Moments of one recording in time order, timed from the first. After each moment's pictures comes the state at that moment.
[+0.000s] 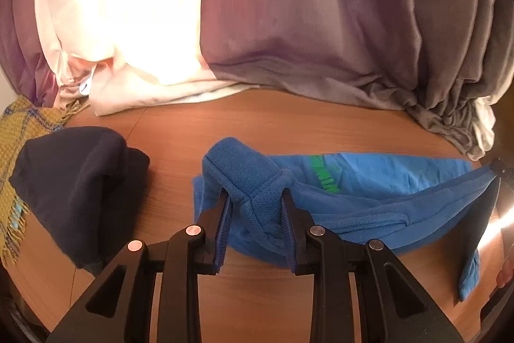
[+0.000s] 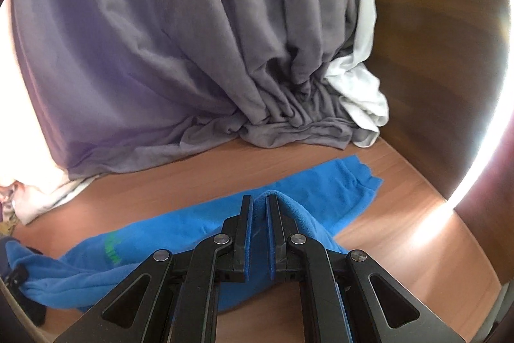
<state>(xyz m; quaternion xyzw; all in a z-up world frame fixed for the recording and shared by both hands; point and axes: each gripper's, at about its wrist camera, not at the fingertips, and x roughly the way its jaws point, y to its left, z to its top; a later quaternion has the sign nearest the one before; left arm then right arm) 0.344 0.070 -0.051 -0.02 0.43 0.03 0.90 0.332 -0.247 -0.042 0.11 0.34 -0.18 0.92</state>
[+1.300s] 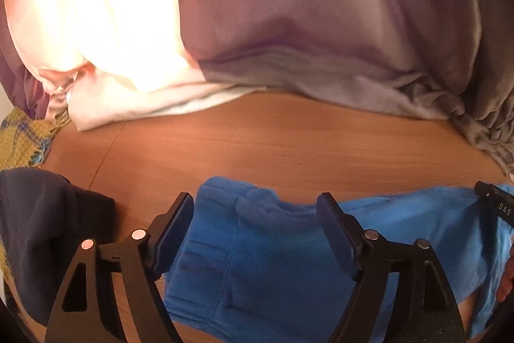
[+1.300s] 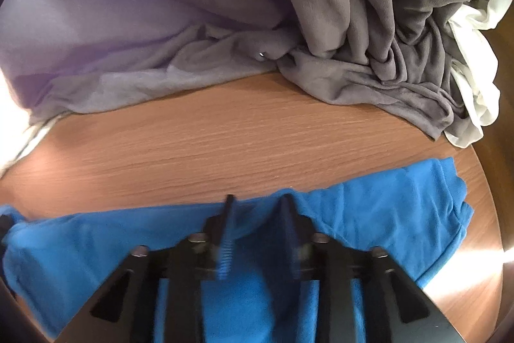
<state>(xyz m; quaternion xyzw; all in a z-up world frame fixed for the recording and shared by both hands) 0.447 0.049 -0.095 0.00 0.43 0.07 0.90 0.482 -0.256 -0.151 0.06 0.49 -0.09 0.87</state>
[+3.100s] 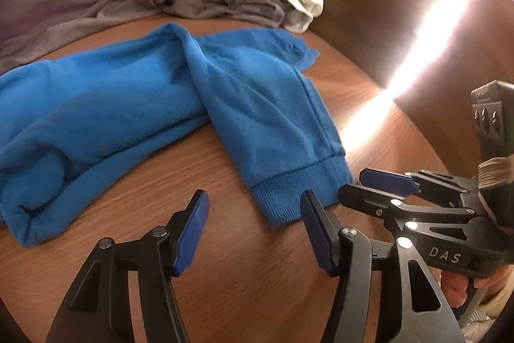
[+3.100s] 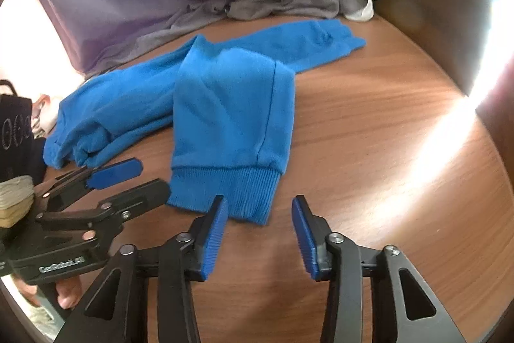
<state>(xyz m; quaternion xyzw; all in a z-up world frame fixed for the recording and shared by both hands) 0.296 -0.200 -0.167 0.05 0.47 -0.33 0.81 0.220 -0.351 -0.168 0.14 0.46 -0.01 0.88</state>
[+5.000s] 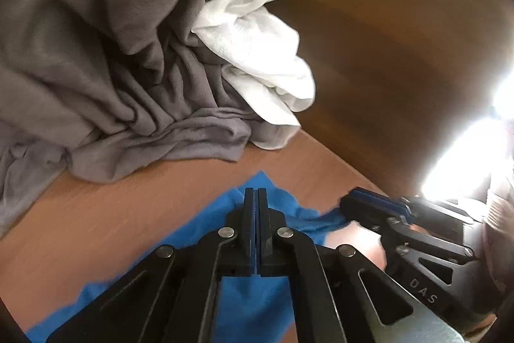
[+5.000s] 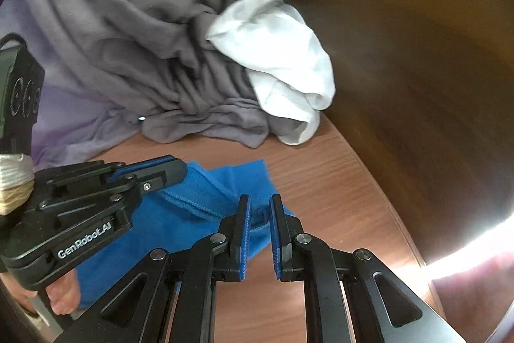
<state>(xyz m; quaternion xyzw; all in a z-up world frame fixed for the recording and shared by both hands) 0.485 -0.378 -0.106 0.10 0.41 -0.42 0.81 0.359 -0.492 -0.123 0.14 0.37 -0.12 0.91</state>
